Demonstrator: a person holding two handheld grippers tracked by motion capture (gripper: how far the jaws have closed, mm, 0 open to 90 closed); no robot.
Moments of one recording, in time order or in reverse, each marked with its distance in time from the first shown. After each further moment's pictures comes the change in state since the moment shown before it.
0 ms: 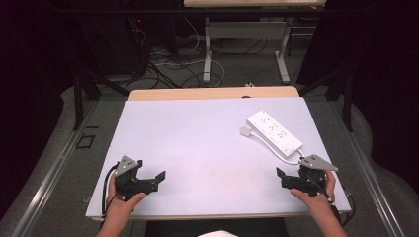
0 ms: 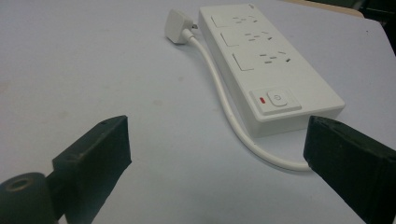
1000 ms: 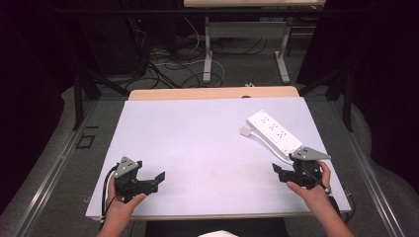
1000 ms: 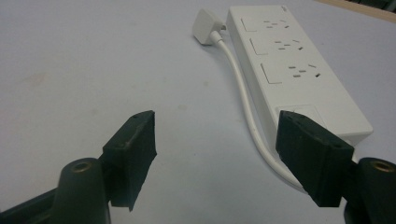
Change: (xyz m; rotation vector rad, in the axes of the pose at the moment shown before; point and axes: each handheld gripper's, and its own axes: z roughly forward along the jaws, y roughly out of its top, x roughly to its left) left arm -0.001 -0.002 -0.002 0.005 0.016 0.003; right arm 0.007 0.029 0.004 0.088 0.085 -0.077
